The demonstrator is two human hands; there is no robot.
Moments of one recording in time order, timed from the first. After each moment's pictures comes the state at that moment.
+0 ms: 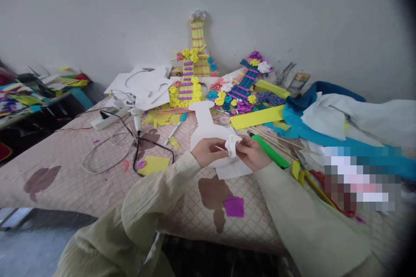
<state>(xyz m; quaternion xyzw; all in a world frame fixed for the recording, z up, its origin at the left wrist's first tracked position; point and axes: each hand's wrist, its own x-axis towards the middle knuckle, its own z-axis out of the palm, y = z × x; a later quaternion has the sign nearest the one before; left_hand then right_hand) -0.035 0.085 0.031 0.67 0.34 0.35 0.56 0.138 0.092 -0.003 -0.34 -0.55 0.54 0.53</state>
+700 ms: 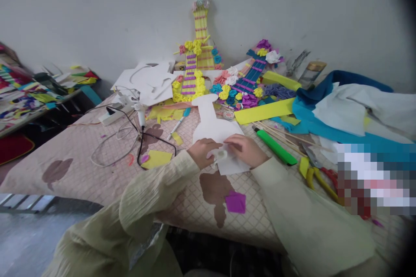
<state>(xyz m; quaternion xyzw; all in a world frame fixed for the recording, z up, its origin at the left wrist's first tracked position) -0.059 0.086 0.011 0.90 0.37 0.17 0.15 0.139 0.097 -0.005 -0.37 -0.84 0.20 0.34</state>
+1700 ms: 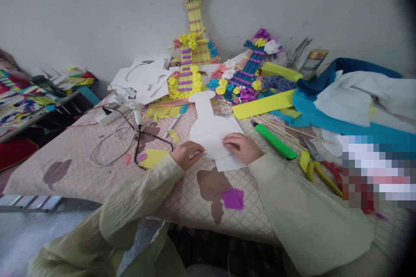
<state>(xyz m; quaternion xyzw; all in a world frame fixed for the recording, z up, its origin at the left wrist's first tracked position) -0.091 0.069 0.004 0.87 0.40 0.25 0.14 0.145 0.103 -0.033 -0.36 -0.84 0.15 0.37</state>
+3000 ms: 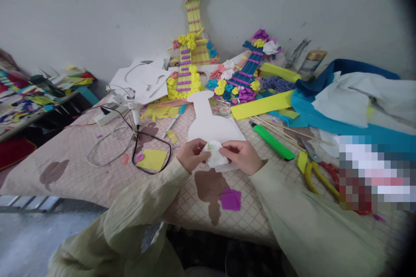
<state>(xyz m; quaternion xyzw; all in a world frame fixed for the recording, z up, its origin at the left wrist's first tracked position) -0.052 0.058 0.012 0.57 0.48 0.39 0.55 0.122 0.061 0.003 -0.47 -0.61 0.48 0.42</state>
